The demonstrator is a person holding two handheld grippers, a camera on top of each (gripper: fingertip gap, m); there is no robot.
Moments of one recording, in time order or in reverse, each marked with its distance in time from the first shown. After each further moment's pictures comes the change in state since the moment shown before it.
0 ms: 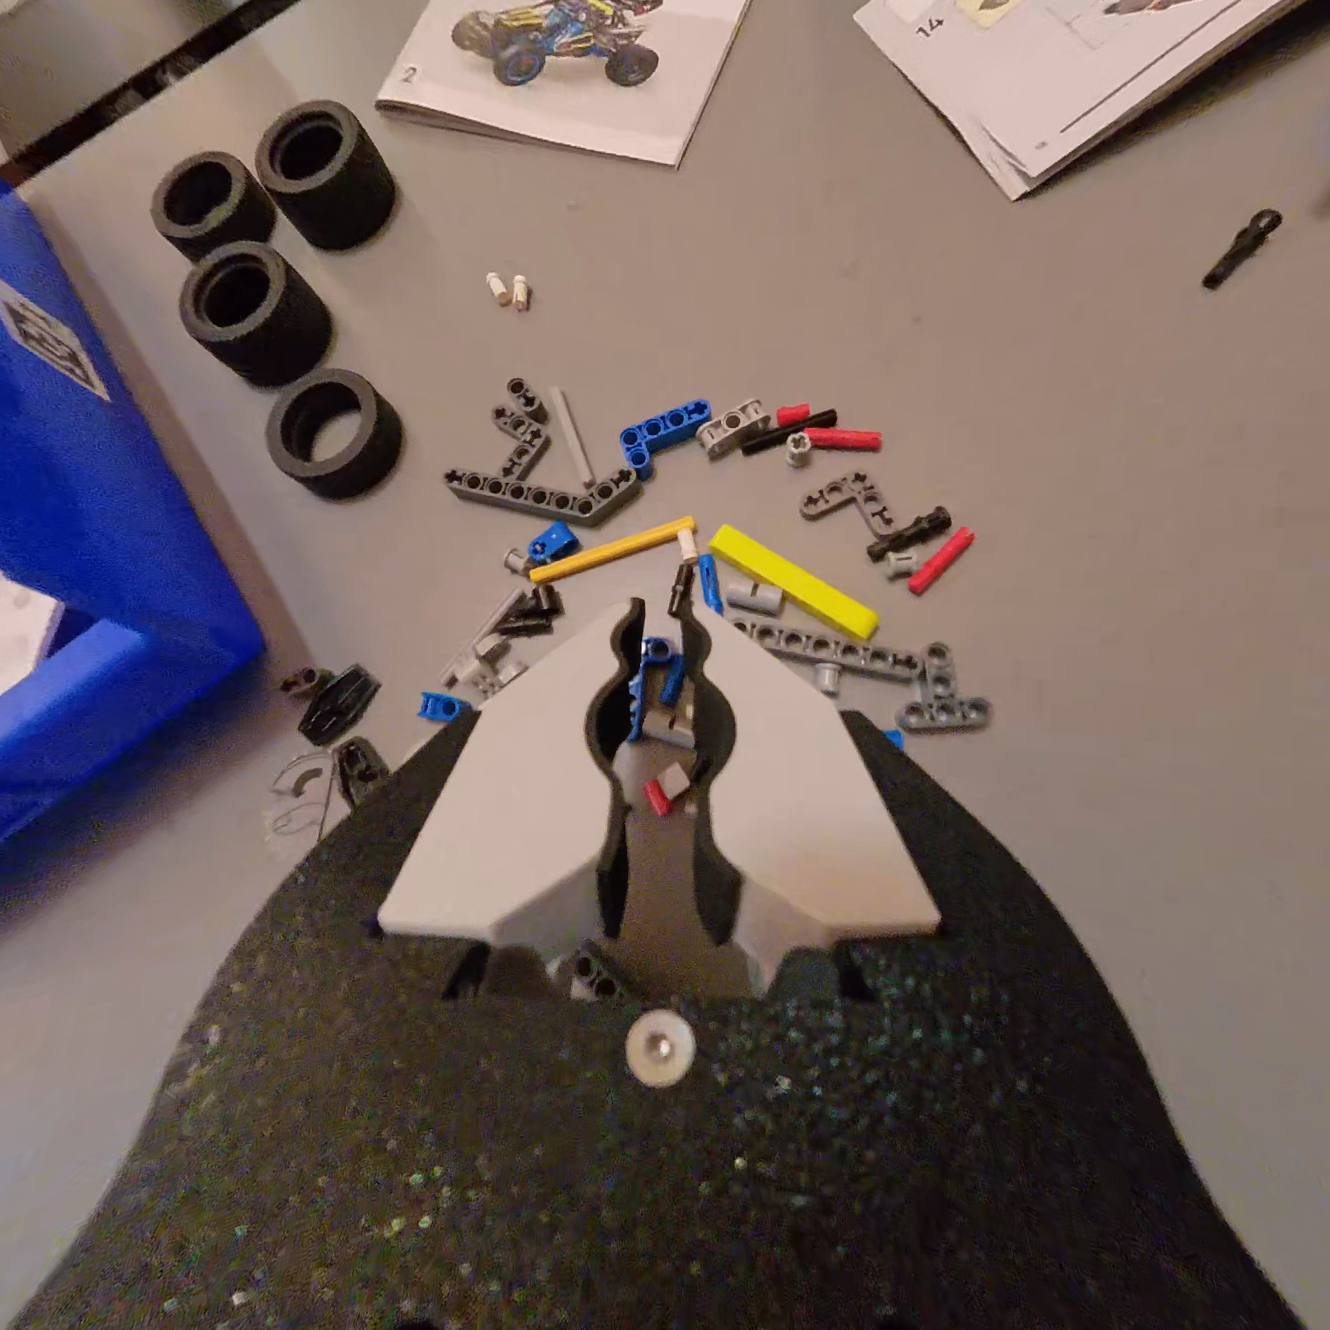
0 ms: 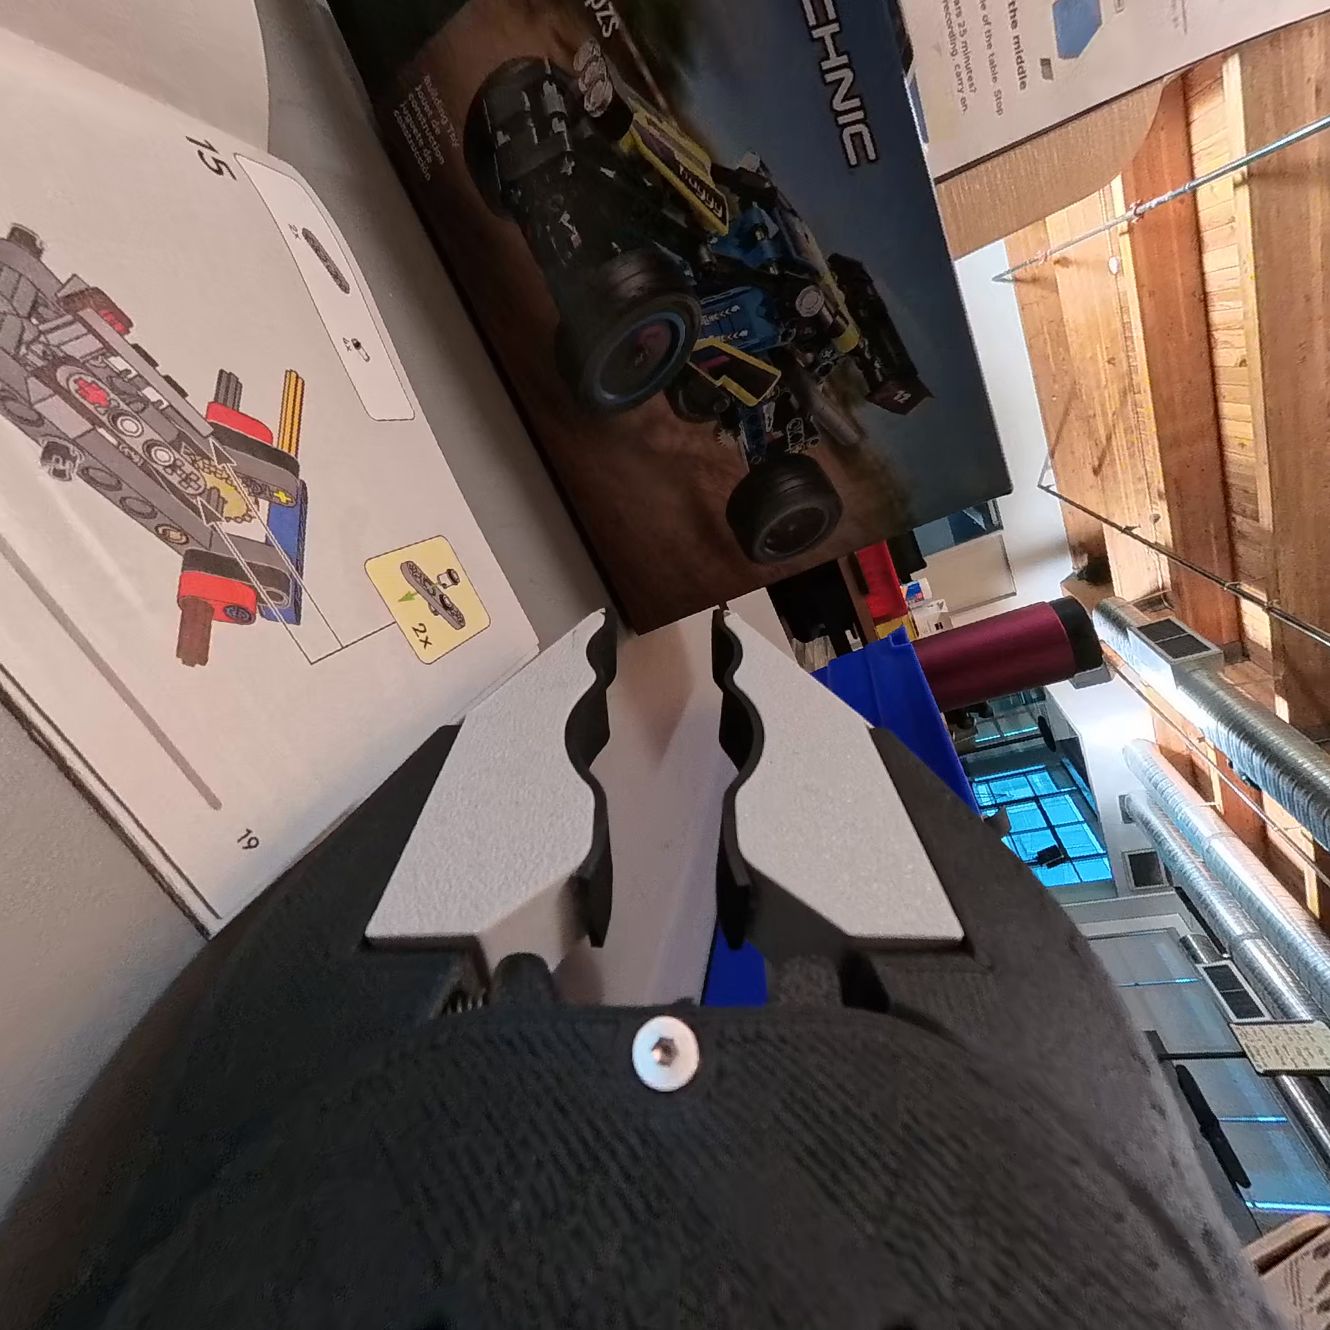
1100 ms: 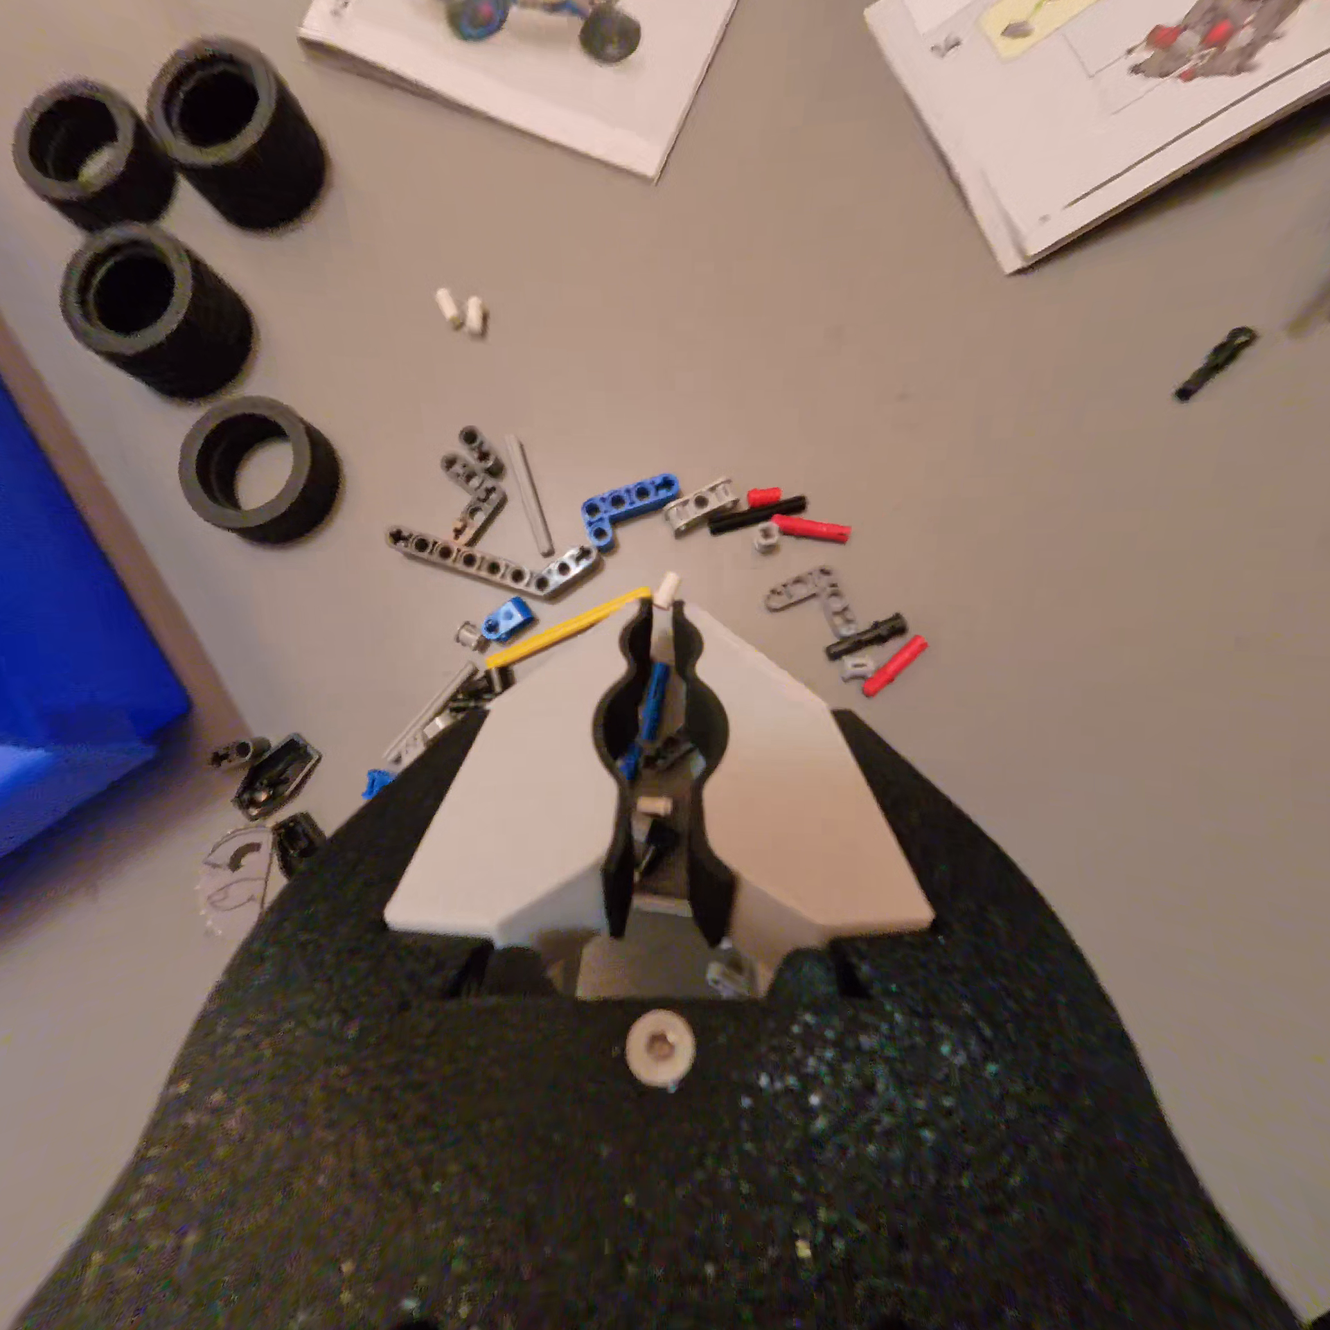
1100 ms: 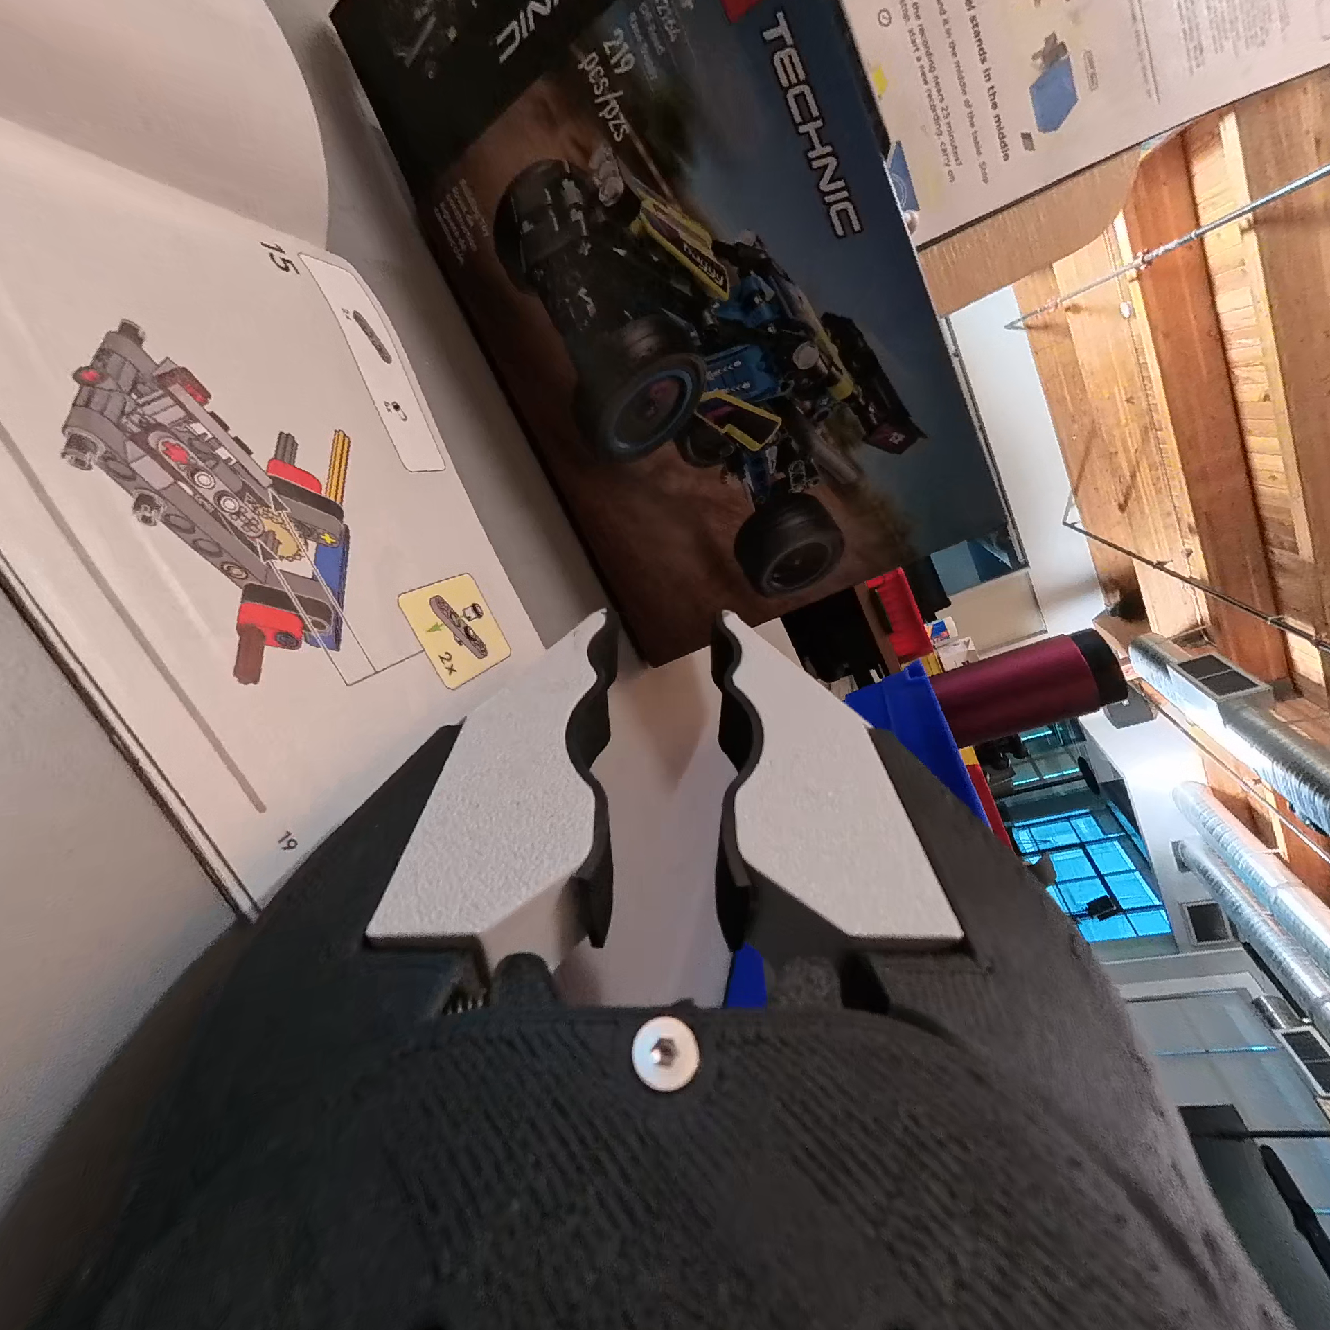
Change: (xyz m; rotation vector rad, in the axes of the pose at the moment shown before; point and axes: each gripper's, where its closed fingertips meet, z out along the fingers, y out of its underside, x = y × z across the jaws) left arm 0.009 -0.019 0.024 -0.135 0.047 -0.096; right arm -0.002 -0.011 -0.004 0.076 -0.030 0.032
